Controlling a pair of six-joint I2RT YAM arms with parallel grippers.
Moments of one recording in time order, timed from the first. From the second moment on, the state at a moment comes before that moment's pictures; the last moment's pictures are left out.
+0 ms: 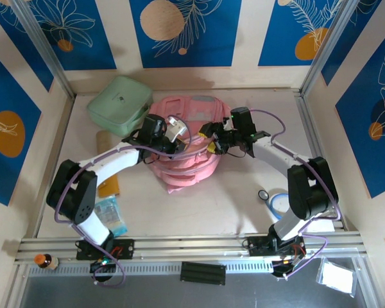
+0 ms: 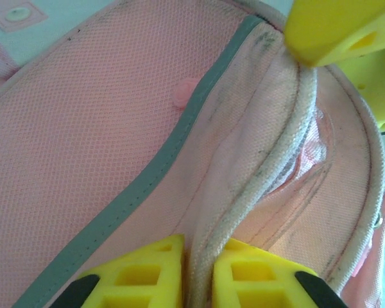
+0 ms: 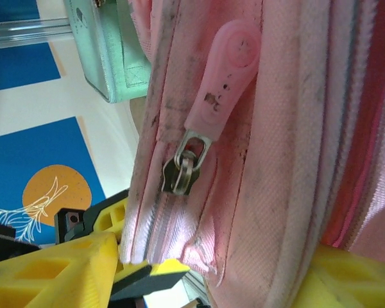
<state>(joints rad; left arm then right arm) -0.53 1.63 1.08 -0.15 0.35 0.11 0.38 1.62 1.06 -0.15 -0.65 1.20</state>
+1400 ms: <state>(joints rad) -0.82 1.62 1.09 -0.31 -0.09 -0.71 0.43 1.71 1.18 -0.29 -0.64 1.16</state>
